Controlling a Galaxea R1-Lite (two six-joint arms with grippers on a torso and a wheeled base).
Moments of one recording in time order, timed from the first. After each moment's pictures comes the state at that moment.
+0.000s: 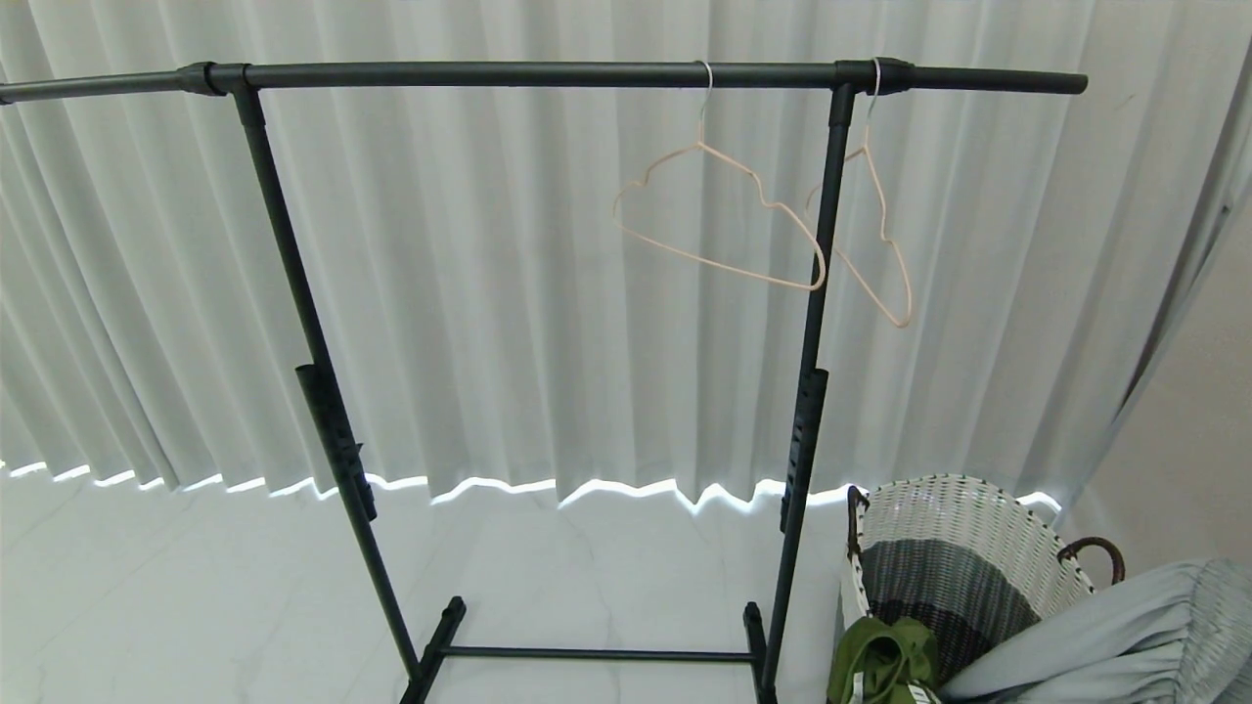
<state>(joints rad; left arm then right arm) 0.00 0.00 0.00 0.00 -0.04 0.06 -0.09 1.04 -0.69 0.39 0.01 -0.39</state>
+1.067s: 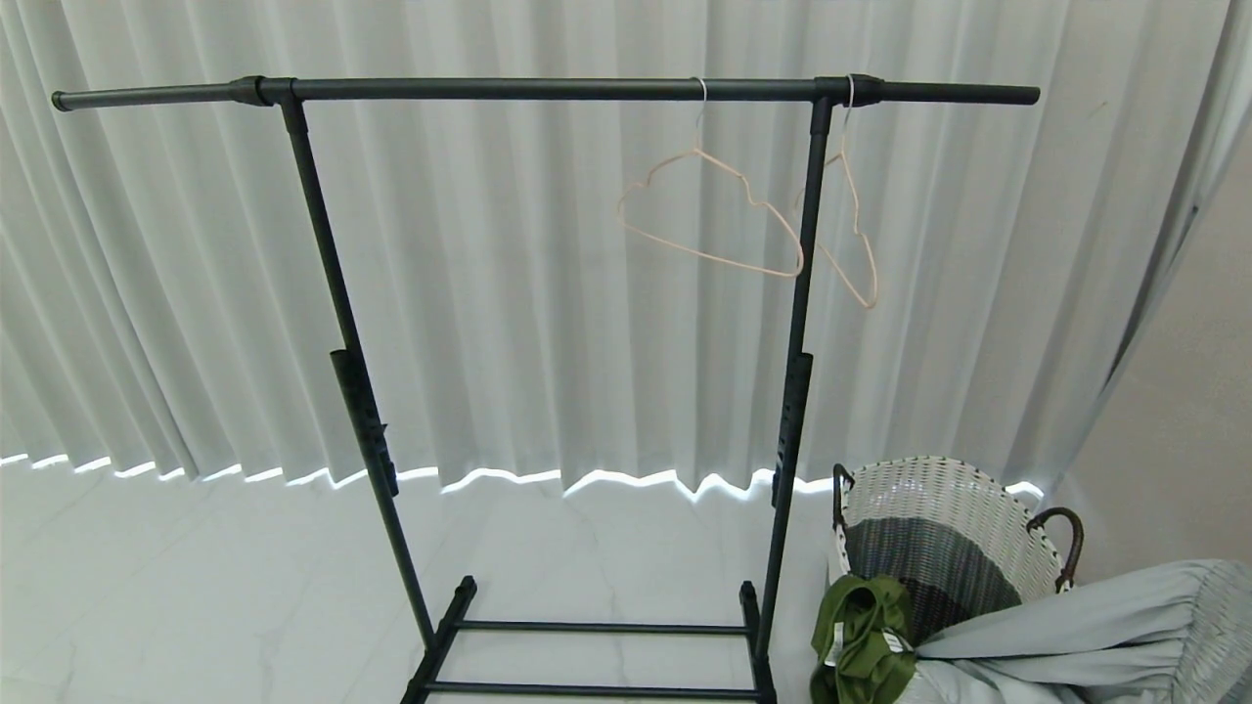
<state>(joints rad) 0.00 0.00 0.00 0.00 -0.04 0.07 -0.09 1.01 -0.67 0.38 0.01 -0.39</state>
